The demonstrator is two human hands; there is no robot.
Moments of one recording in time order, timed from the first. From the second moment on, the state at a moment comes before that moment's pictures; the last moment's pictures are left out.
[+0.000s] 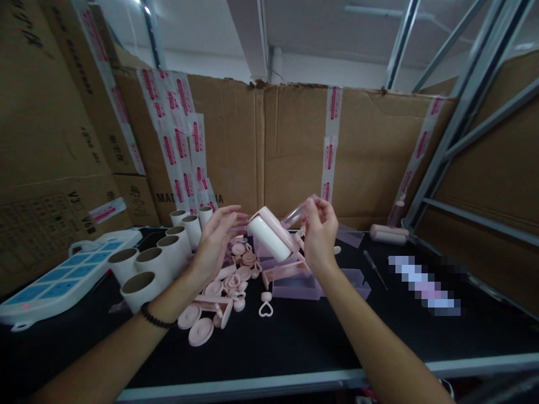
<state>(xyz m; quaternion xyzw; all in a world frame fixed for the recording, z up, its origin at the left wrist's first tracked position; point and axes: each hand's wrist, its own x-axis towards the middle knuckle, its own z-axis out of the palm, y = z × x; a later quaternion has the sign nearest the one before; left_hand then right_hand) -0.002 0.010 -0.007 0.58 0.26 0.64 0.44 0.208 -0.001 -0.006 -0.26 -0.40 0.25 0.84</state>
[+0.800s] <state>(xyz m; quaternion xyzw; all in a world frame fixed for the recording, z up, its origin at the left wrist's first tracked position) -0.001 -0.009 -0.019 0.83 0.22 0.51 -0.07 0.174 -0.044 -0.017 -0.19 -0.76 -0.02 0.63</state>
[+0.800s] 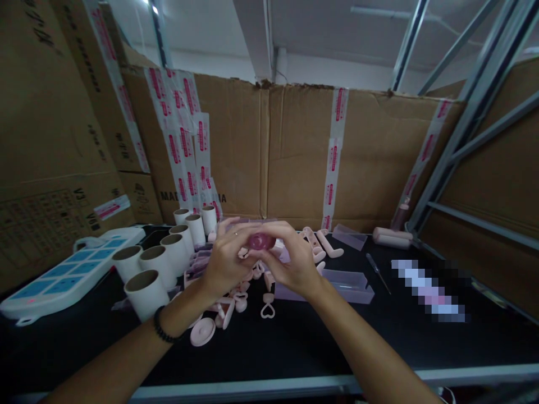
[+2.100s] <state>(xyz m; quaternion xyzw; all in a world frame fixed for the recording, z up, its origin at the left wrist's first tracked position) 0.004 -0.008 -0.006 0.61 0.27 0.68 0.30 0.184 -0.136 -0.077 -0.52 -0.84 -0.04 0.13</state>
